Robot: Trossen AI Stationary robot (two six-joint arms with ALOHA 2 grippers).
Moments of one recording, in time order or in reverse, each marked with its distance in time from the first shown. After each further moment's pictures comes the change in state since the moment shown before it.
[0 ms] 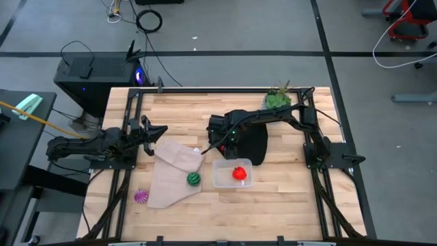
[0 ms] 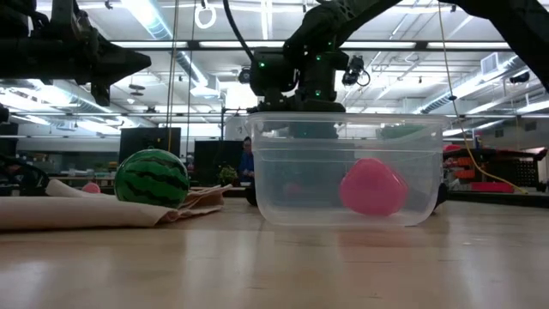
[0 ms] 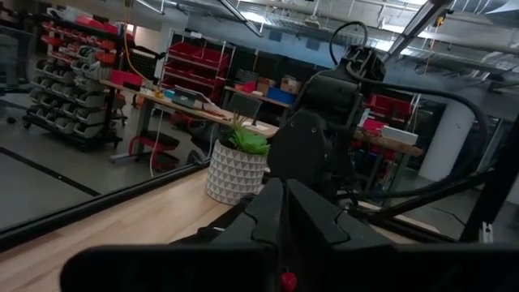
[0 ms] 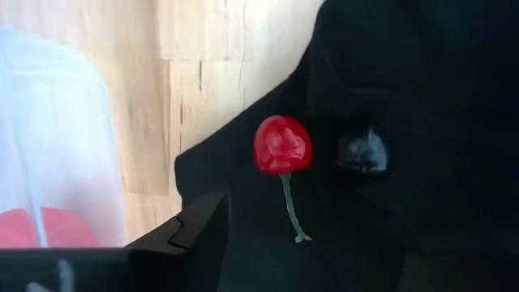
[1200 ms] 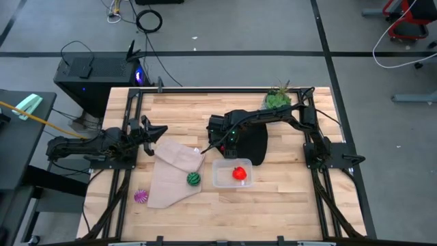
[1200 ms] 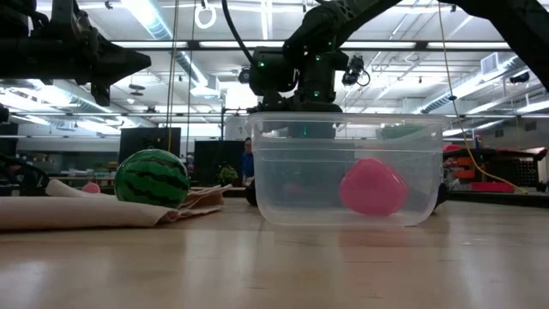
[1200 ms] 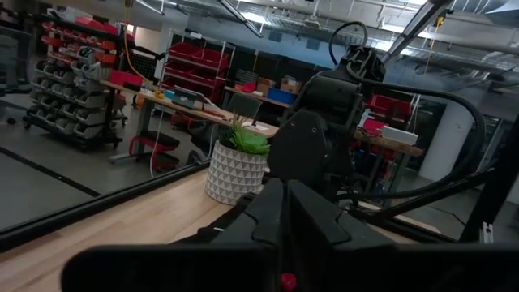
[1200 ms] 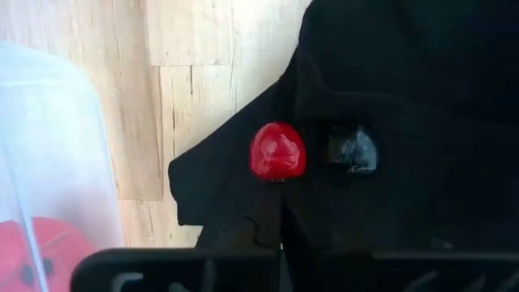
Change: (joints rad) left arm 0.000 0.000 0.000 0.000 0.000 0.002; right arm -0.001 0.000 0.000 0.007 0.015 0.030
